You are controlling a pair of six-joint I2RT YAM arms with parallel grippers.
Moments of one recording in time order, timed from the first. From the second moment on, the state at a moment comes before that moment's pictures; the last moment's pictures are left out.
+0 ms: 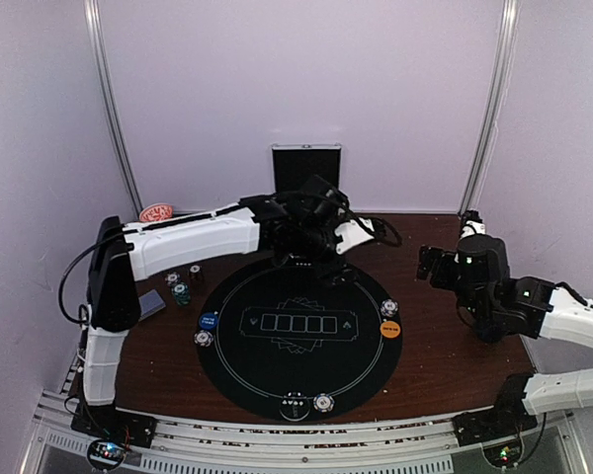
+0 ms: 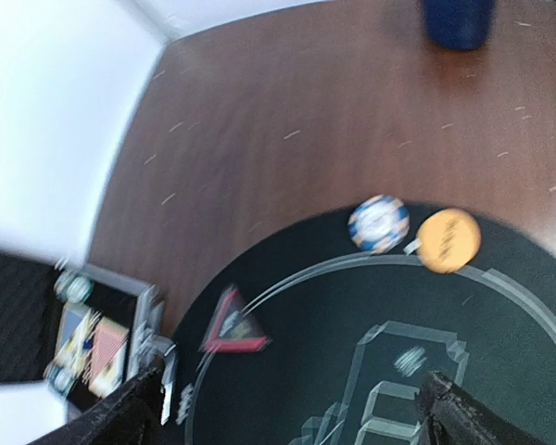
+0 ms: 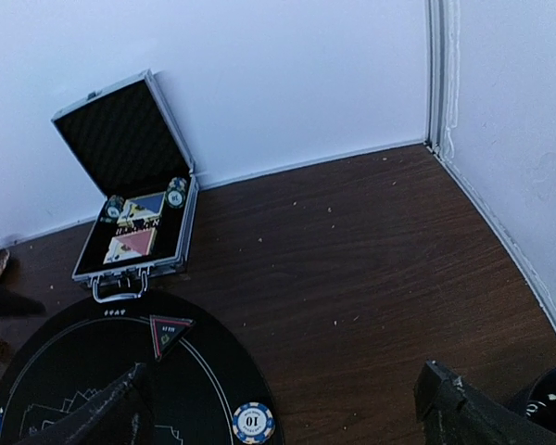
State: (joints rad) left arm -1.02 2.18 2.02 -0.57 -0.02 0.51; right arm 0.77 0.90 0.65 -0.18 0.77 0.54
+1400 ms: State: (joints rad) left arm -0.24 1.52 1.00 -0.46 0.08 0.58; right arm 1.13 1.35 0.78 -0.17 0.75 0.44
